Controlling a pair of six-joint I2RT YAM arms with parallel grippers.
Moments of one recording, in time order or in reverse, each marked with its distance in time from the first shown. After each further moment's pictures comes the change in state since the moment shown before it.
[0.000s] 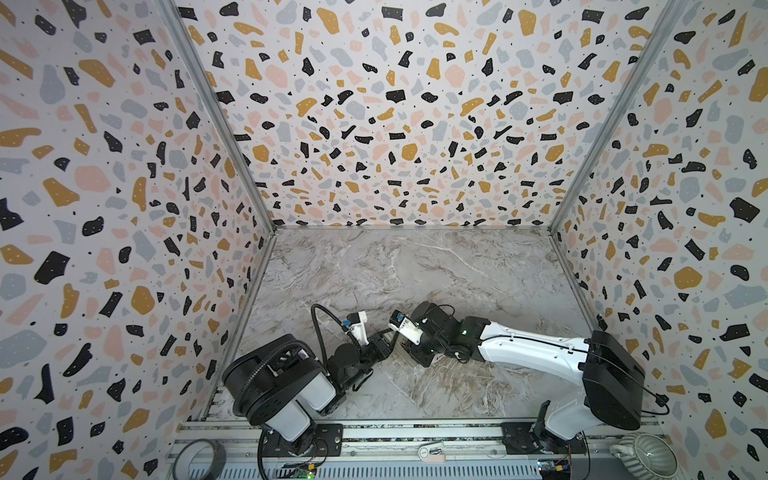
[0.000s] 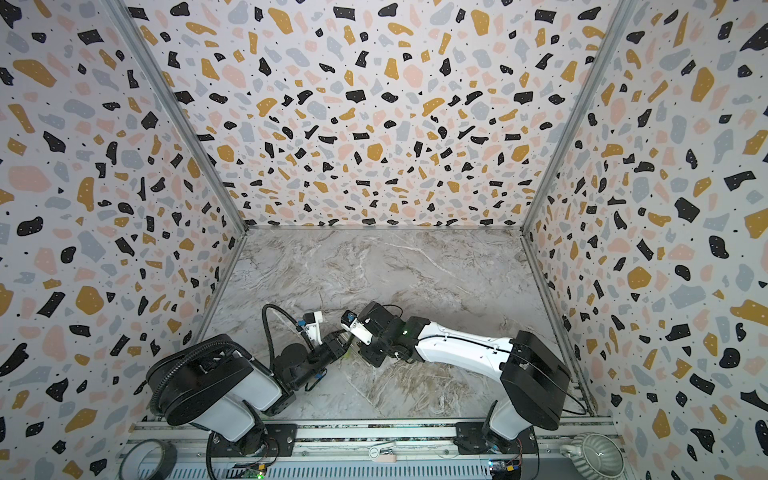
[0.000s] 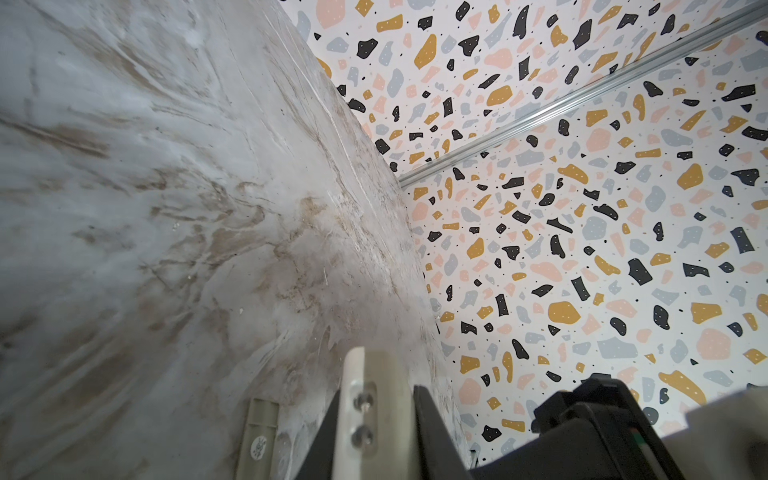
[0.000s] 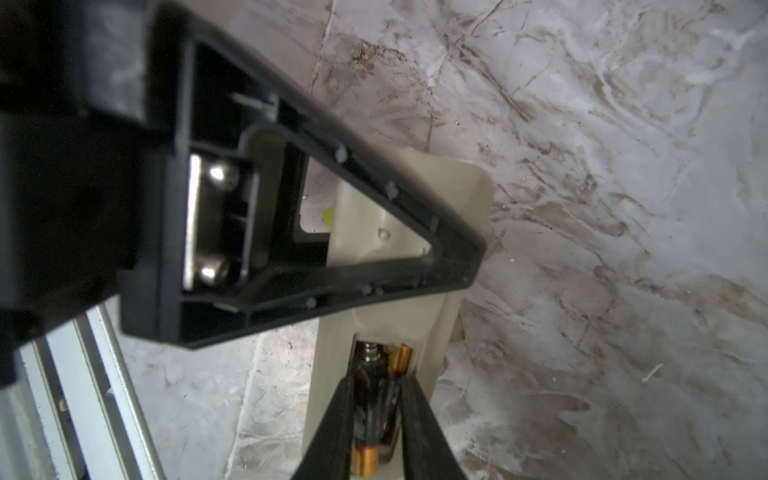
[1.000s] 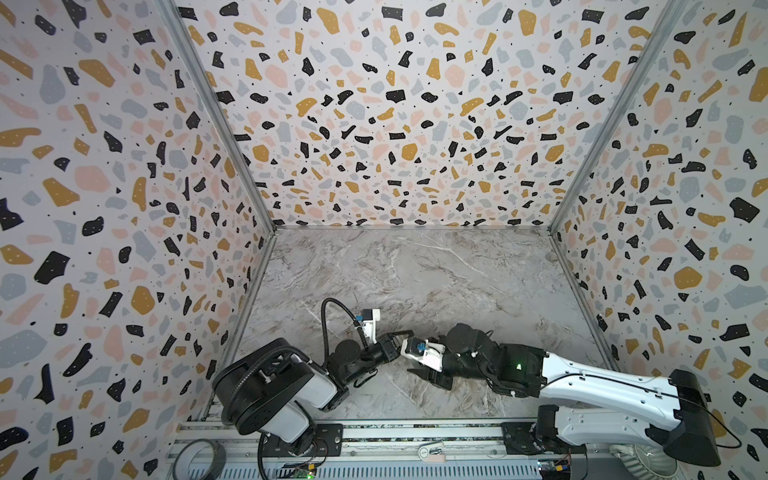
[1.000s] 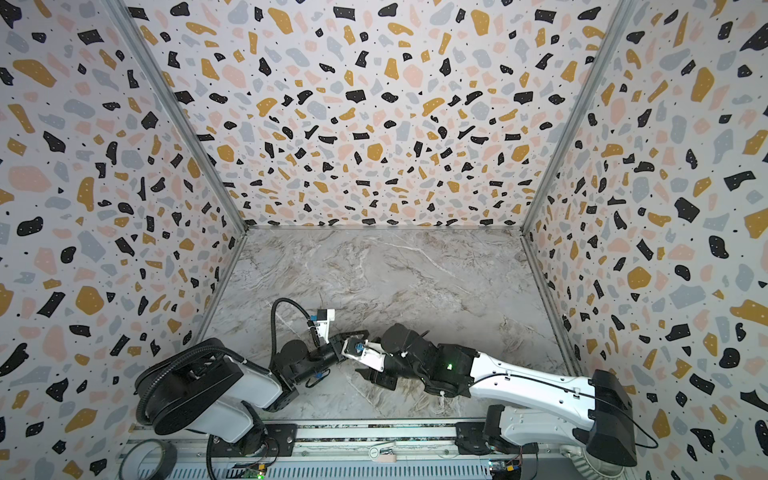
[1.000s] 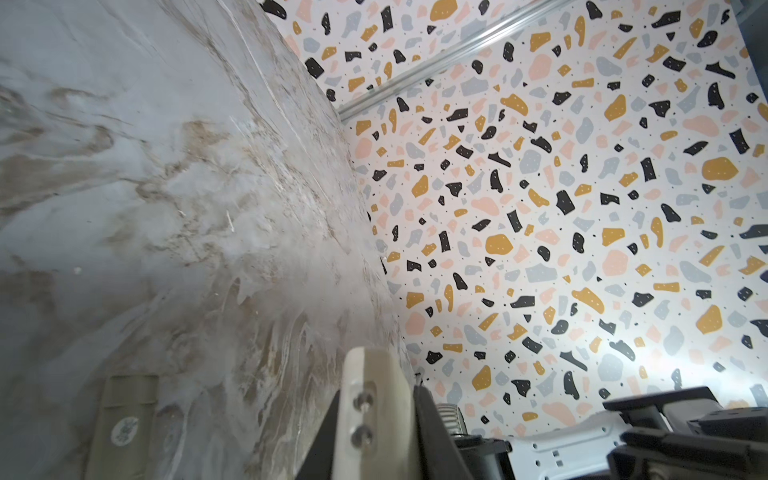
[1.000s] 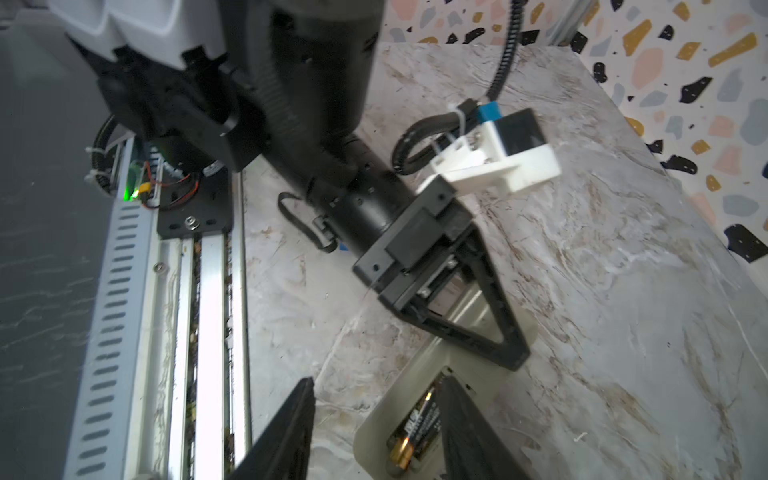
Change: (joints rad) left arm -0.006 -0.093 0.055 -0.082 0.266 -0.006; right arm 0.208 -0.439 -0.196 0.058 0.028 -0.201
